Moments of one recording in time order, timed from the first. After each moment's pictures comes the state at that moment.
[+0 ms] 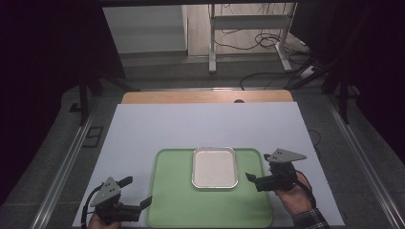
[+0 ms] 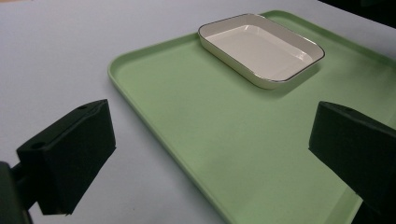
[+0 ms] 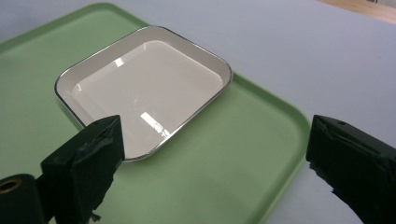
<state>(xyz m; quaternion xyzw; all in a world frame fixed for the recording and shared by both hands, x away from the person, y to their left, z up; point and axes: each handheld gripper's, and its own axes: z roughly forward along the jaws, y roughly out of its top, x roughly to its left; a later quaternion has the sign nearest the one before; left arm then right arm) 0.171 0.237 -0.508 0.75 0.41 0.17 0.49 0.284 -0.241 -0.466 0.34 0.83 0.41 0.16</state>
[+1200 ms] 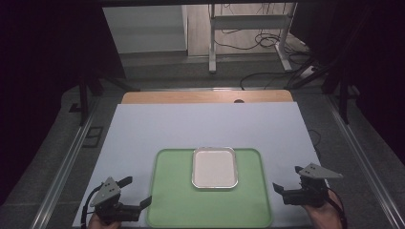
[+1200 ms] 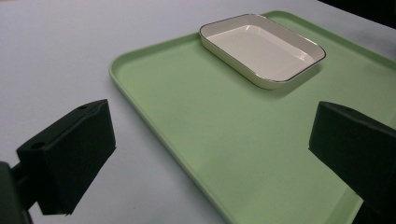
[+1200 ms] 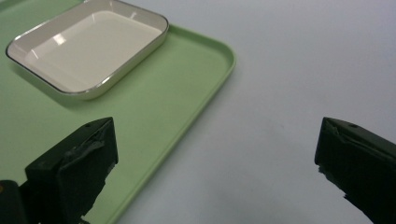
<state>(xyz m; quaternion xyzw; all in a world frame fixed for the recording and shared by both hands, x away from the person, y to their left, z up) 0.171 0.238 -0.508 0.75 0.41 0.17 0.49 0.247 -0.313 -0.475 0.40 0.80 0.39 0.20</state>
